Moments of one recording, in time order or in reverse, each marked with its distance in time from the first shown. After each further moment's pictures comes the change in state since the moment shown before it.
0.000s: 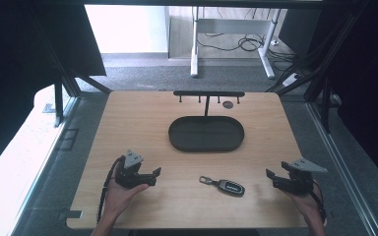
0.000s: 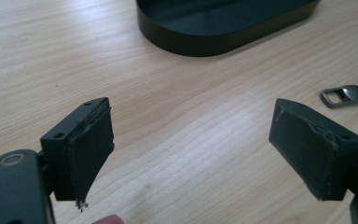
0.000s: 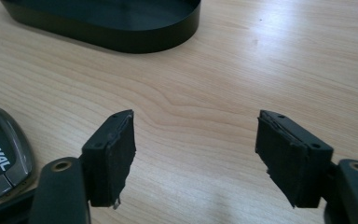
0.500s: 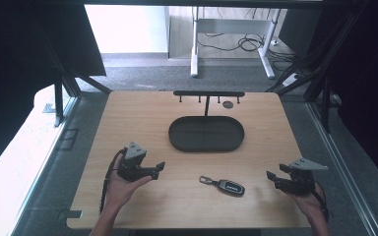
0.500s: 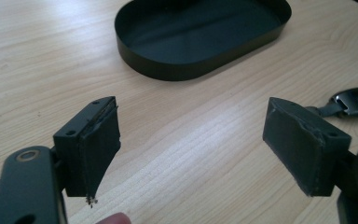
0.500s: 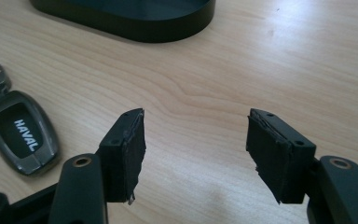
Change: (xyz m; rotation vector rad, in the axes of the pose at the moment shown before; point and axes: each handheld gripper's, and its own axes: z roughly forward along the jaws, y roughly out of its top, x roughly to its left) left arm -0.001 0.028 -0.006 -0.002 -0.062 -0.004; right arm 0.002 0.006 -0.006 0.069 0.061 -0.019
